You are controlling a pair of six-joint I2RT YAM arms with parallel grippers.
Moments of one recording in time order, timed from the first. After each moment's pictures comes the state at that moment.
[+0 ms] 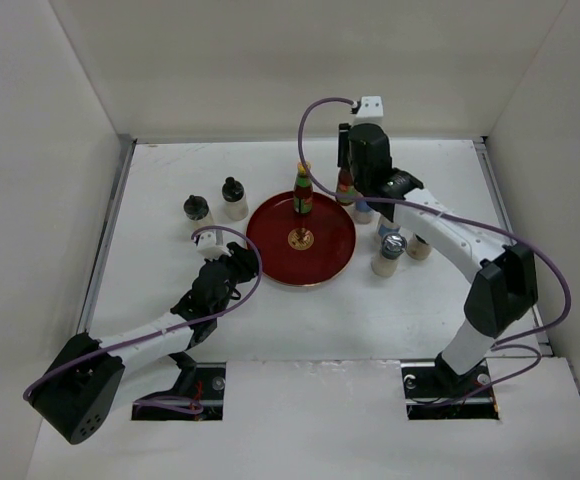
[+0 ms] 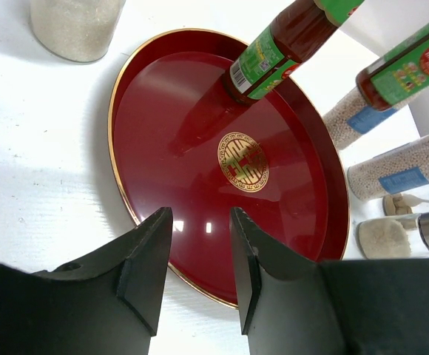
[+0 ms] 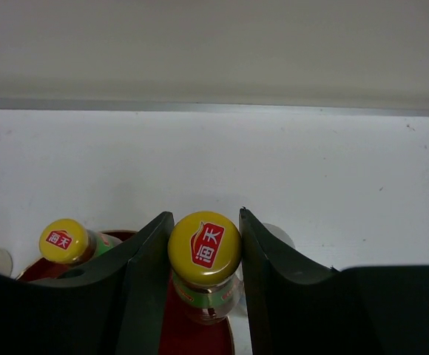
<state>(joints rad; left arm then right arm) -0.62 1.03 0.19 0.63 -0.37 -0.69 0.57 1.67 1.50 -0.08 0.55 0.12</state>
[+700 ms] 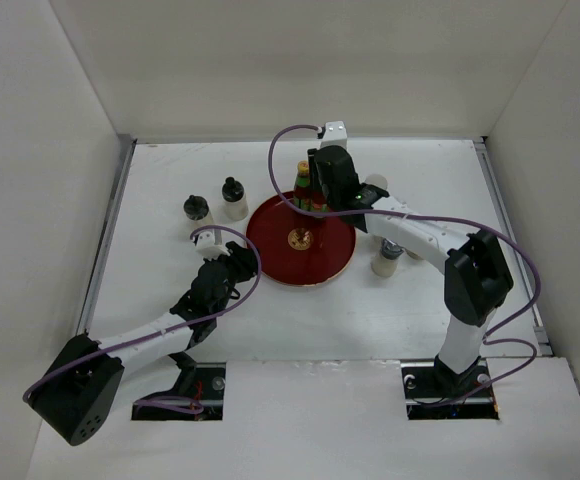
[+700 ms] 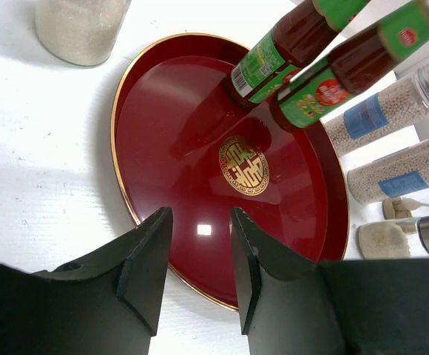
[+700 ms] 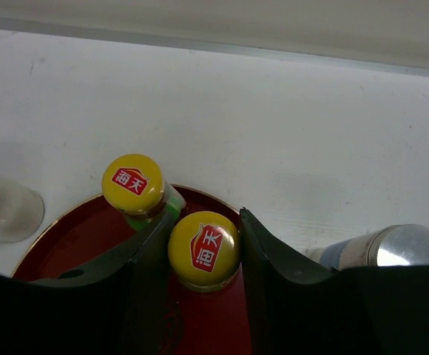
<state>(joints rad) -0.62 1.02 0.19 0.63 -0.36 -0.69 0.68 1.81 1.48 -0.03 0.53 0.17</state>
